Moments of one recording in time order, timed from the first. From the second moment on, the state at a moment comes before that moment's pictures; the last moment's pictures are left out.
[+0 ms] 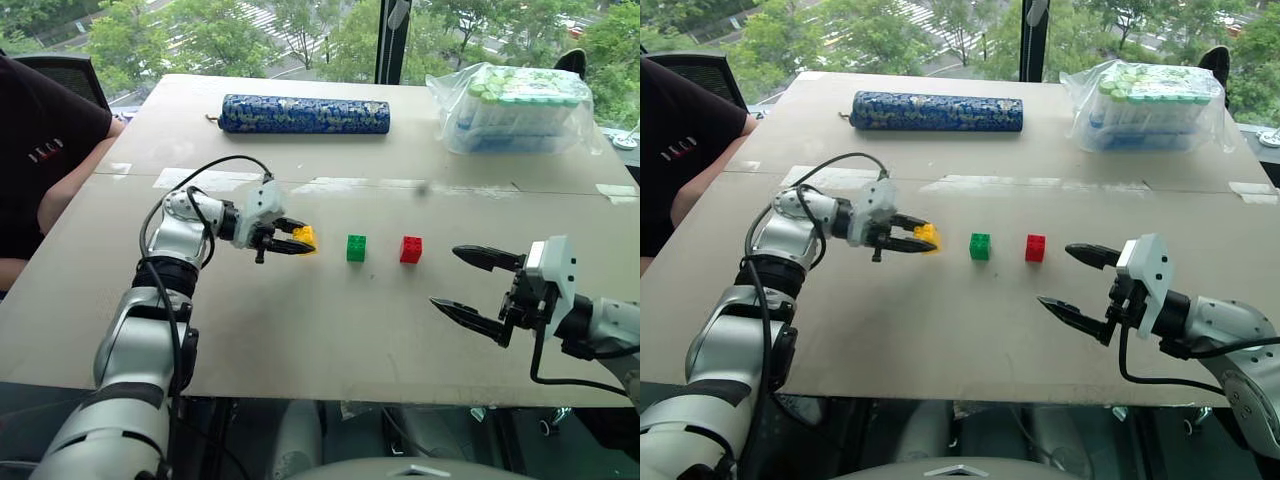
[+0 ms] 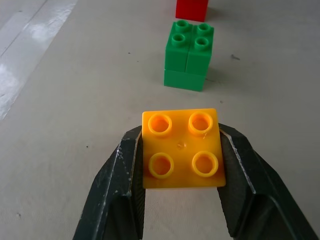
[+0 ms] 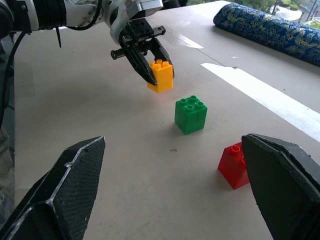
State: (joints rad) left arm -0.91 0.60 -0.15 0.88 -0.05 -0.17 -1.54; right arm 0.10 -0.74 -0.19 -0.68 0.69 0.50 0.79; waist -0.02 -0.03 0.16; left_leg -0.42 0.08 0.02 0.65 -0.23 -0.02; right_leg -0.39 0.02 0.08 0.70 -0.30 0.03
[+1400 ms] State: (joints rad) left arm -1.05 0.57 -0.16 1.19 0.09 -0.39 -1.55; right arm 0.19 -0.76 -0.25 -0.76 0.69 0.51 0.75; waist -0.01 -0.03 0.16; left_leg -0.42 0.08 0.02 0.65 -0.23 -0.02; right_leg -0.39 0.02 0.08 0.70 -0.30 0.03
